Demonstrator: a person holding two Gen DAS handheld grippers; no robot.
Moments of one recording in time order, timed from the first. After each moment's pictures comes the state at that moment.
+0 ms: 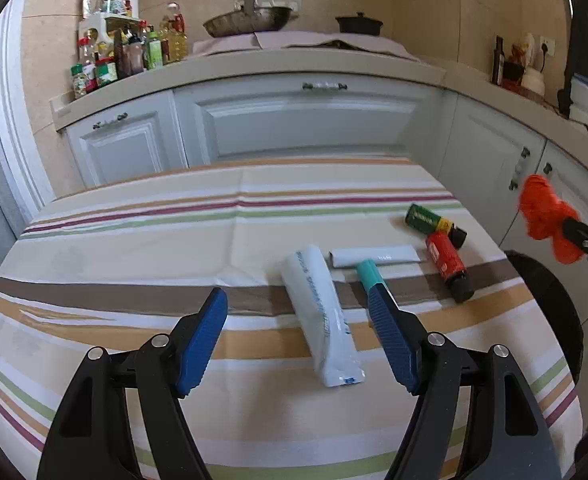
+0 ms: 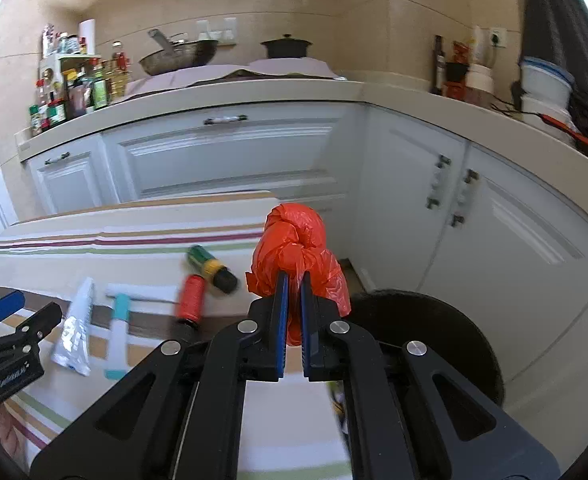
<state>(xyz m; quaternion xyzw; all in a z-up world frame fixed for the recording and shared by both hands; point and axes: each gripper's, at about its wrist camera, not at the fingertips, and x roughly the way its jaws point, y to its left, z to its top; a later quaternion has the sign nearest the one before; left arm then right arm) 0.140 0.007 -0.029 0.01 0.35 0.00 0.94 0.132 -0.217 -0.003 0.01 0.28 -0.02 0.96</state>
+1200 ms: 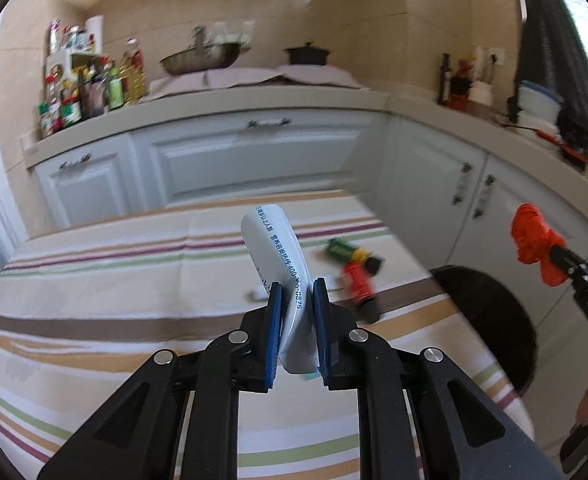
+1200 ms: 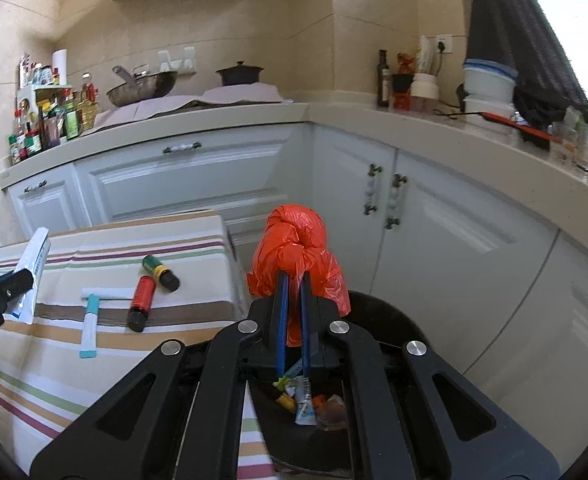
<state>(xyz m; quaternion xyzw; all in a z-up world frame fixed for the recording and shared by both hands) 0.111 -0.040 0.019 0.02 0.29 -0.09 0.95 0.074 -0.272 0.016 0.03 0.23 -0.08 0.97</state>
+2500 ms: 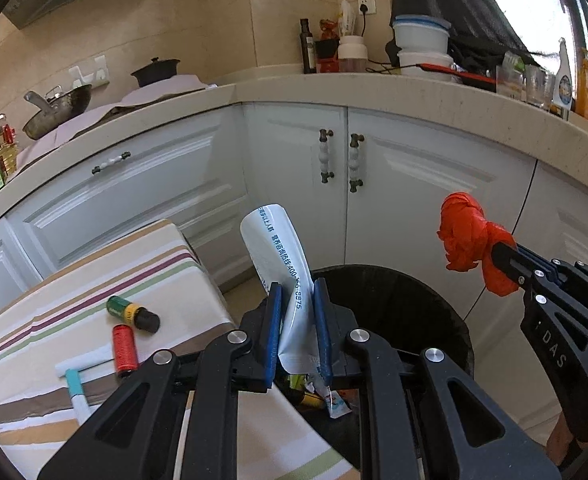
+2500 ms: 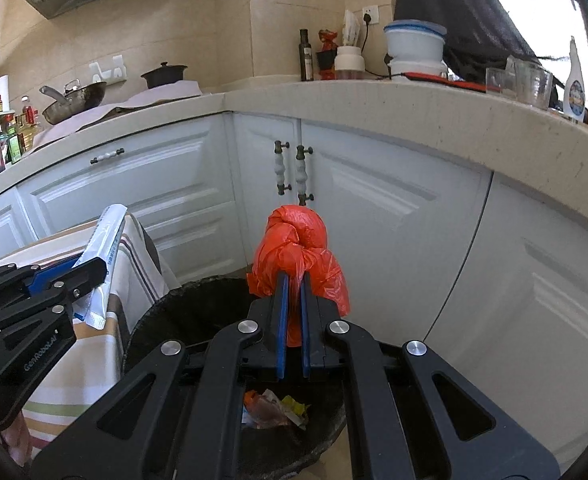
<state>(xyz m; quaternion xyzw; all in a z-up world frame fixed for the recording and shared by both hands) 0.136 -0.233 -0.011 0.12 0.28 -0.24 0.92 0.067 -0.371 -0.023 0.07 0.25 -0.16 0.95</state>
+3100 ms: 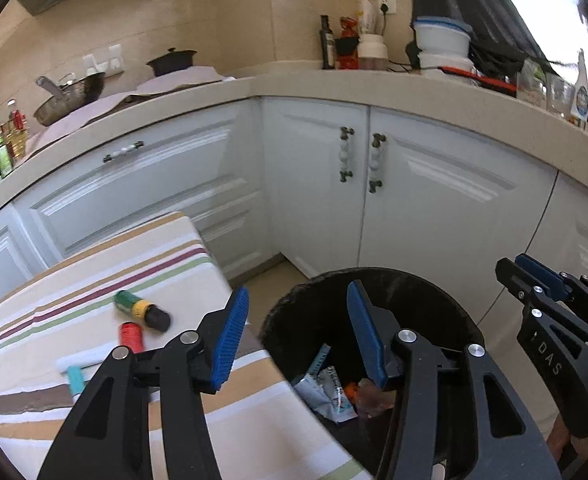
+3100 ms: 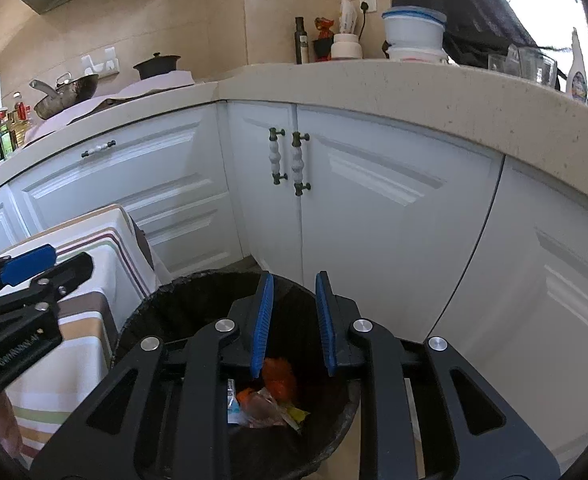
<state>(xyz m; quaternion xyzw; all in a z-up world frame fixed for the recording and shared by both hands) 0.145 -0.215 -0.009 0.10 0.29 -0.21 0.93 0.080 -0.374 -0.032 0.08 0.26 -0.17 0.95</state>
